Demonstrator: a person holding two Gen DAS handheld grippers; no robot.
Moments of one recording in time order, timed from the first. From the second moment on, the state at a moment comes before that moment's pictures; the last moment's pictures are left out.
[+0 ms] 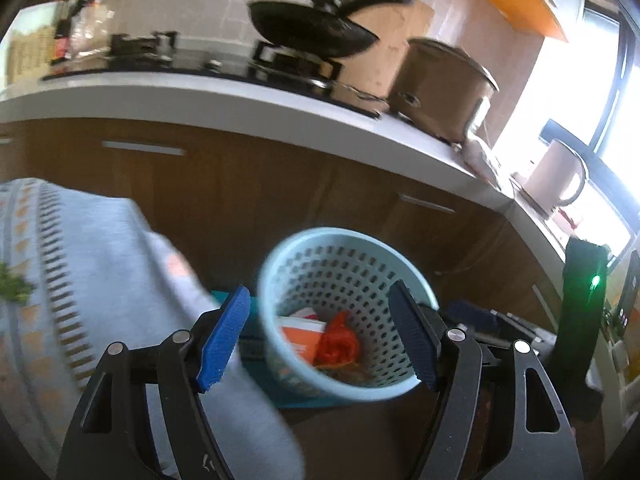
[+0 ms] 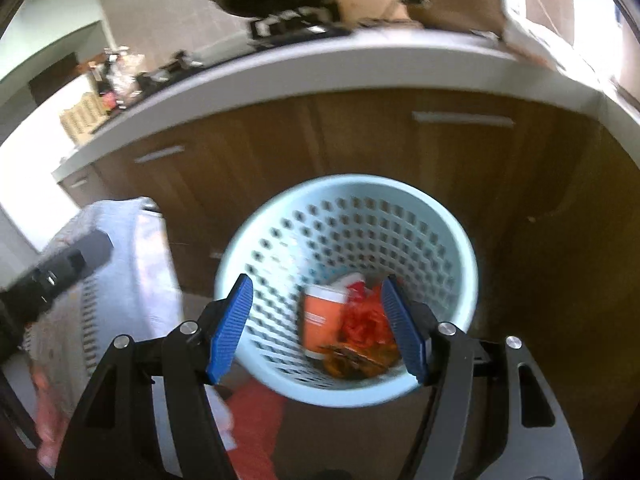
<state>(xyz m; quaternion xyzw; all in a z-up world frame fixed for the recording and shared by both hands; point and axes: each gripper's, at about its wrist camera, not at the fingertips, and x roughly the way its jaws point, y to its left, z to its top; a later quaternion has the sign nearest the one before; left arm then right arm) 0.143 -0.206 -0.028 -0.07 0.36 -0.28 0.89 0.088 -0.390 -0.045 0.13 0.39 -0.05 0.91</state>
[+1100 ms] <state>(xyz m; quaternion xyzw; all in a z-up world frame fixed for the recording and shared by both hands) 0.172 0.162 -0.074 -0.13 0.42 0.09 0.89 0.162 -0.100 -0.073 -0.01 0.40 0.18 0.90</state>
